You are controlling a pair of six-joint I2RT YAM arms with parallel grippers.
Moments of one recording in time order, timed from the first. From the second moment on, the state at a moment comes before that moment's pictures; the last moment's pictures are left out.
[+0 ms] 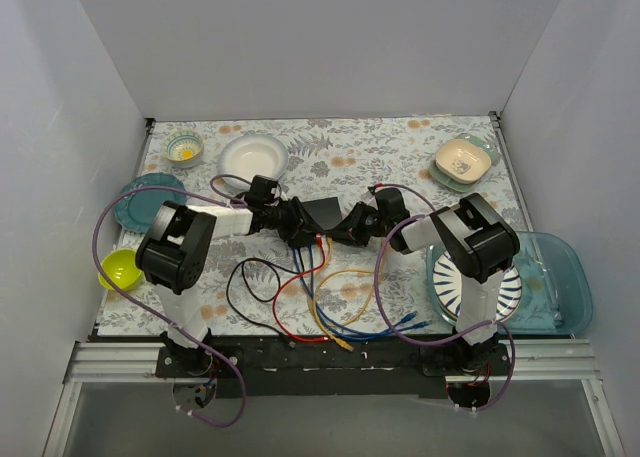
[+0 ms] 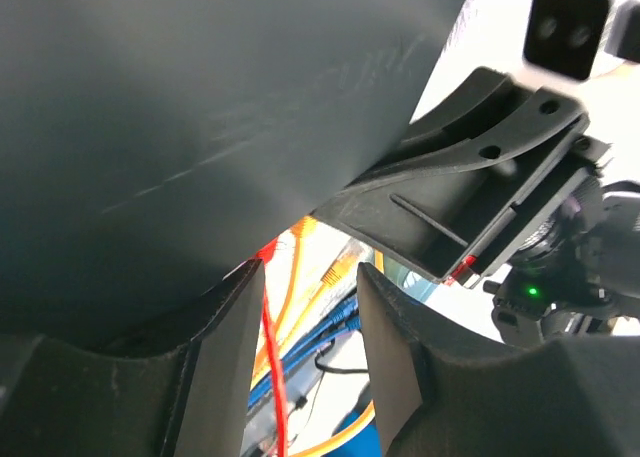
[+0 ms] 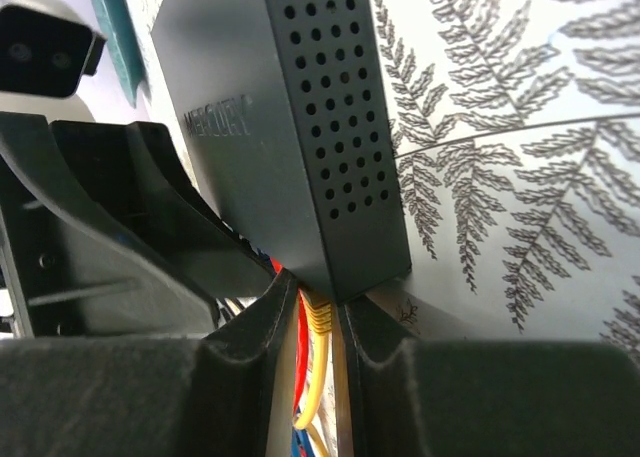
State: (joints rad) left arm -0.40 1.84 0.93 0.02 0.62 -1.06; right arm 0.51 1.95 0.78 0.56 -0.55 1.12
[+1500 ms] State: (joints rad) left arm -0.29 1.76 1.00 0.03 0.55 -1.06; right arm 0.55 1.74 1.00 0.12 -0.44 0.75
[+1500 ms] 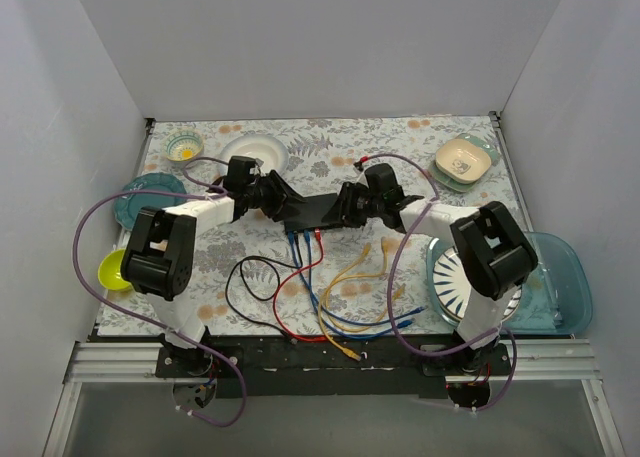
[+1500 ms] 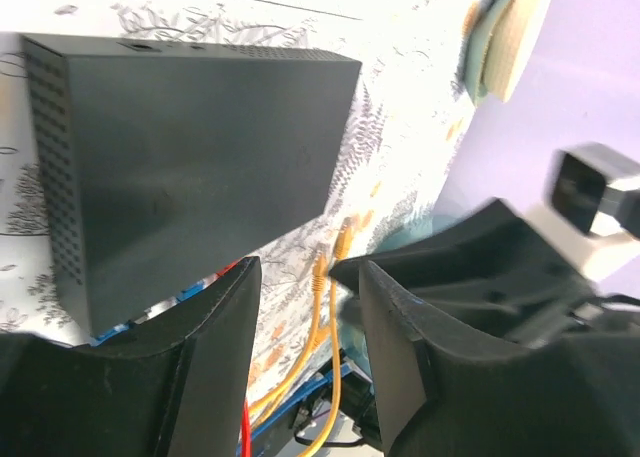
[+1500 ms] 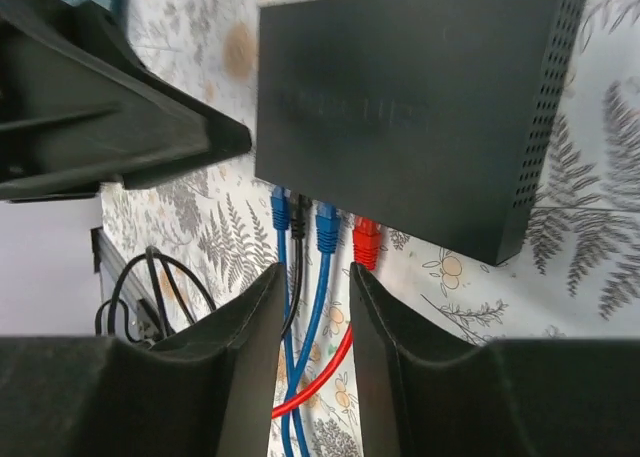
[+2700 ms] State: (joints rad) left arm -0.28 1.84 1.02 -0.06 0.52 -1.02; right arm 0.57 2.00 0.90 0.51 -0.50 1.23
